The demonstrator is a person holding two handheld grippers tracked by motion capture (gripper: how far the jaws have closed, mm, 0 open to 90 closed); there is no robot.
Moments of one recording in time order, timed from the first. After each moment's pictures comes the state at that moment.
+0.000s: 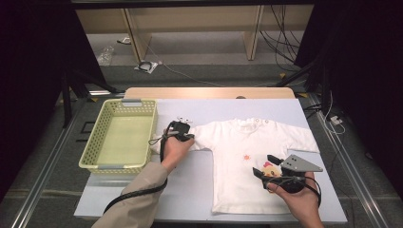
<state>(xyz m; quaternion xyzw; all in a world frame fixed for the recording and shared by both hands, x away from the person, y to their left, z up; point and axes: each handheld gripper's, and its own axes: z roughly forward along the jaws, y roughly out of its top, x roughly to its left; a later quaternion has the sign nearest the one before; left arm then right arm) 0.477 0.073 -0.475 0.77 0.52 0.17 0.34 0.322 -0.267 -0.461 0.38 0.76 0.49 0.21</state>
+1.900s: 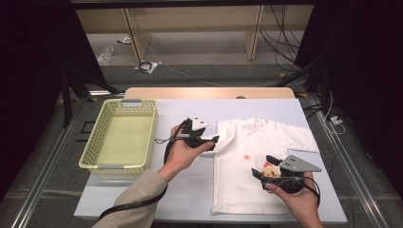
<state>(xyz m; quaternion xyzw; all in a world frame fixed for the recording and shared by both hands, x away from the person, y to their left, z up) 0.428 0.048 -0.424 0.80 0.36 0.20 0.44 0.322 -0.265 -0.462 0.37 0.76 0.48 0.21</state>
